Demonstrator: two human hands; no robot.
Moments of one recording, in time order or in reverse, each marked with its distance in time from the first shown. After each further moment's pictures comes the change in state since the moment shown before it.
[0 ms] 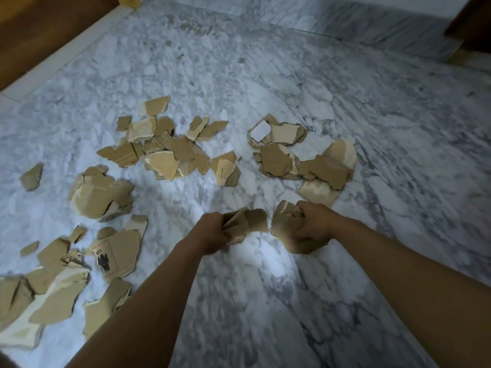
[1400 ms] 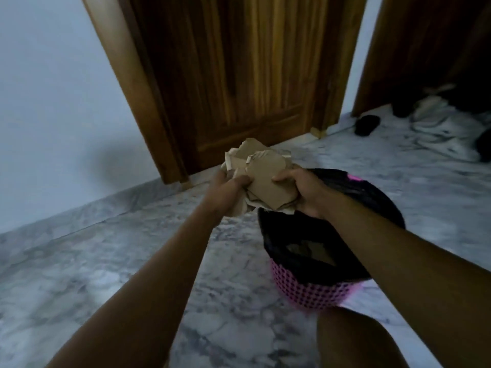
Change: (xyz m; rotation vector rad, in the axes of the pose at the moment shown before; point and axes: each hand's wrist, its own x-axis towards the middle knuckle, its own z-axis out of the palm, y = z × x) left_hand 0.030 0.670 0.012 -0.566 -0.357 0.613; right_hand -0.381 0.223 -0.288 1.486 1.130 0.014
